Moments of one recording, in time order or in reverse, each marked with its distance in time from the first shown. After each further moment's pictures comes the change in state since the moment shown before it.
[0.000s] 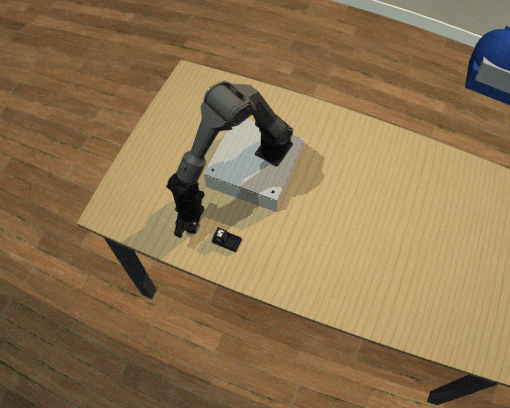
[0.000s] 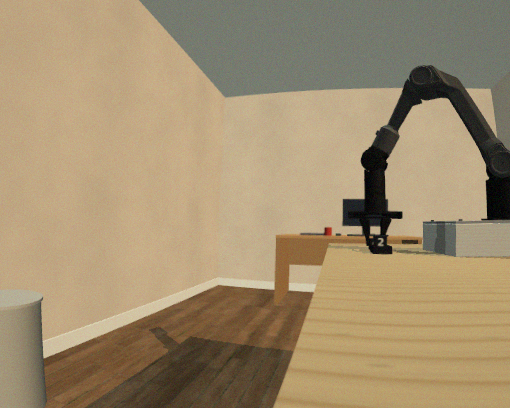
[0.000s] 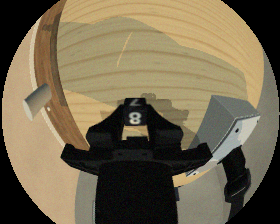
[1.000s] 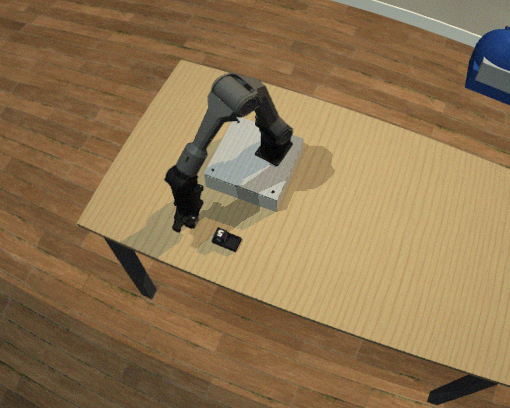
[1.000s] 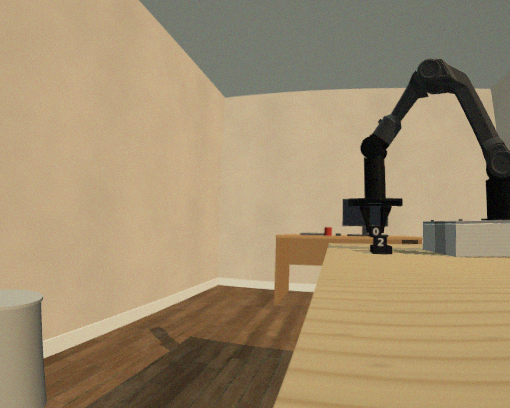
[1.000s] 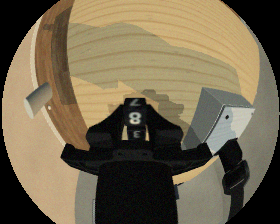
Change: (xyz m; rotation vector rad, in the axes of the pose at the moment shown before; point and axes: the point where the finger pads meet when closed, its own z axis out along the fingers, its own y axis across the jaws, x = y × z) arm 0.001 -0.001 -0.034 0.004 0.002 -0.002
